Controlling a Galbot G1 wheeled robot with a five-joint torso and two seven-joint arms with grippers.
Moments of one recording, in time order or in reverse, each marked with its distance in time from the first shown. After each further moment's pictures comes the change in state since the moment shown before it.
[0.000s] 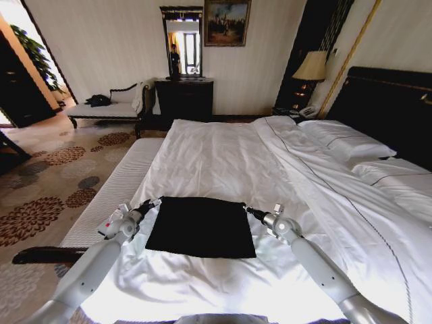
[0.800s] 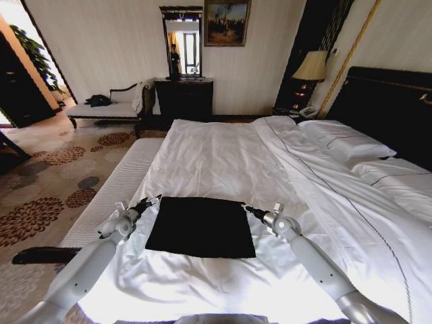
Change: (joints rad) left arm 0.051 0.072 -0.040 -0.065 -0.014 -0.001 0.002; right arm 0.026 0.013 -0.006 -0.034 0.023 -0.009 -0.005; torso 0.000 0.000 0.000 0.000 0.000
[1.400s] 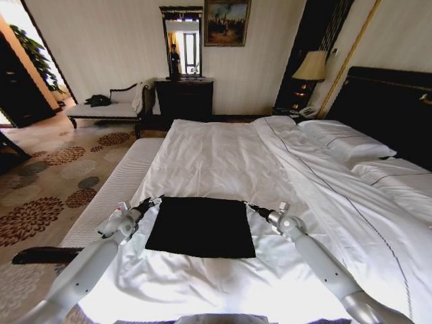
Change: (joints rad) left arm -0.009 0.004 0.021 -0.014 -0.007 0.002 0.001; right arm -0.010 -0.014 0.030 -0.007 0.013 -0.005 0.001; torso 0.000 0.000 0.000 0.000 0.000
